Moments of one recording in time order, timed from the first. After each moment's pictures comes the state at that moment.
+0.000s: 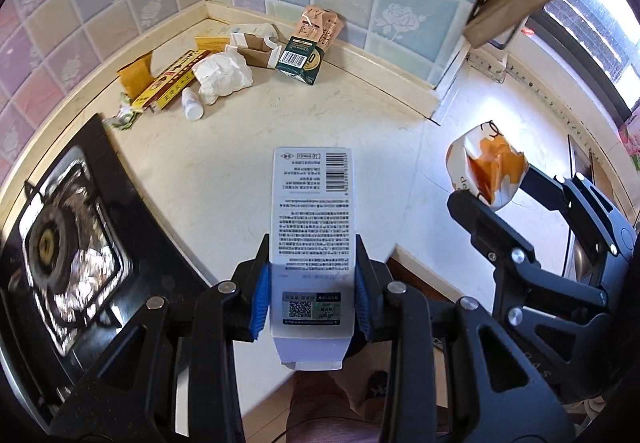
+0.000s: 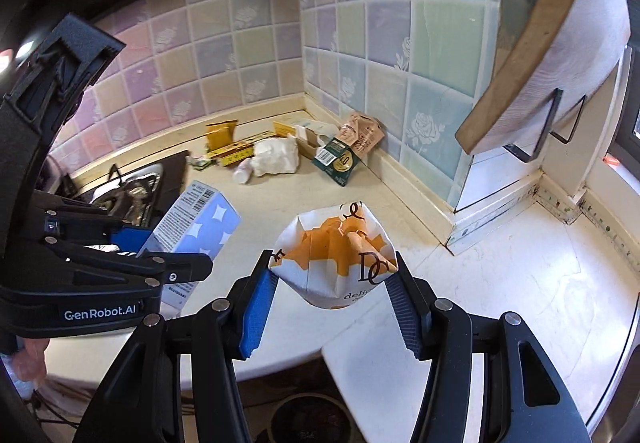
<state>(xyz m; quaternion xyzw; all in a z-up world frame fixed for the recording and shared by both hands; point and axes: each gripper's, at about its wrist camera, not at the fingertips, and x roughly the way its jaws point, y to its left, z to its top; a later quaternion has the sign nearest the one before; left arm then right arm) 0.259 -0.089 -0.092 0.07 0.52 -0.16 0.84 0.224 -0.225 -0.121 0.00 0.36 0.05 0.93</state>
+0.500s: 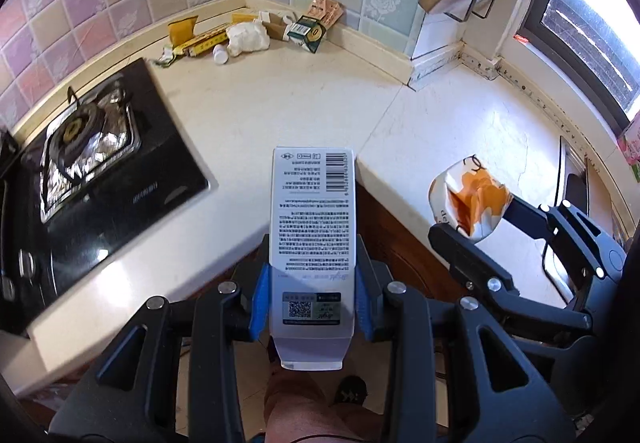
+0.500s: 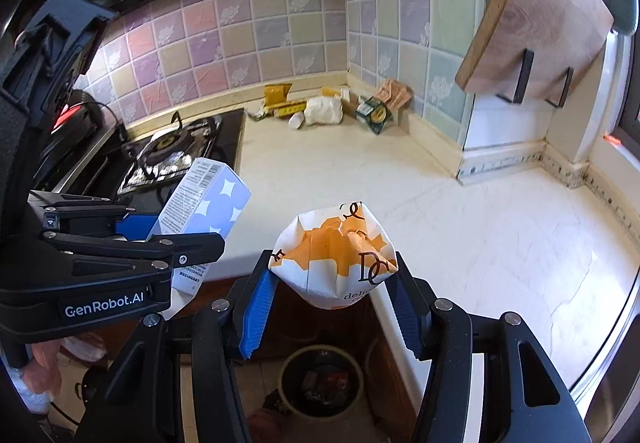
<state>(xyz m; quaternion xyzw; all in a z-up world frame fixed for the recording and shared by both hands) 0.089 -0.104 -0.112 0.02 0.48 -0.09 0.87 0.063 -0.230 -0.136 -0.02 0.37 0.12 0.92</state>
